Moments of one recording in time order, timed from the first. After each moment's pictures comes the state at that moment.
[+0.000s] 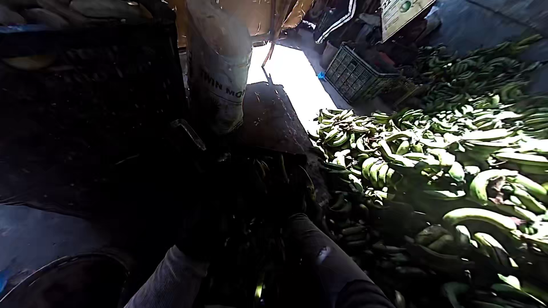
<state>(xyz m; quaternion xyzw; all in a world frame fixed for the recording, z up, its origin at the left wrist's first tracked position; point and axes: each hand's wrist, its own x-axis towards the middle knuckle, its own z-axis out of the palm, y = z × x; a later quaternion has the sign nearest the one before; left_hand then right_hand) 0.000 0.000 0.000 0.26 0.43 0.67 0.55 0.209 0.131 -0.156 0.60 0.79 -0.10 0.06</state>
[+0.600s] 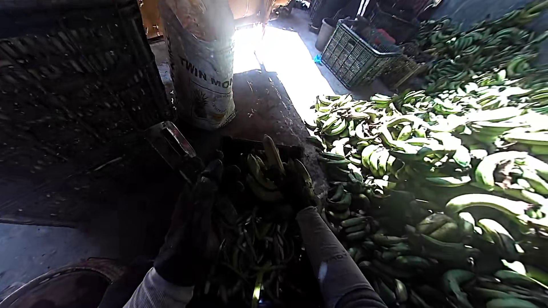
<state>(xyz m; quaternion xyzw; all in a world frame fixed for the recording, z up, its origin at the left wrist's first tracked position) 0.006 0.003 -0.012 0.24 0.37 0.66 0.61 0.234 0.151 -0.130 0.56 0.64 -0.39 -0.35</state>
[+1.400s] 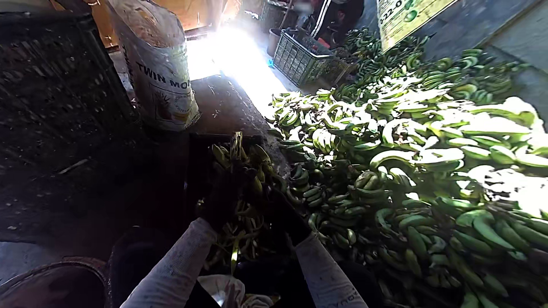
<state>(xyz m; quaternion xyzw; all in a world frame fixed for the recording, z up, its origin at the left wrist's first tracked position) 0.106 -0.007 -0.037 0.43 0.45 0.50 0.60 0.278 -0.033 -0.039 0.58 0.60 -0.48 -0.28</state>
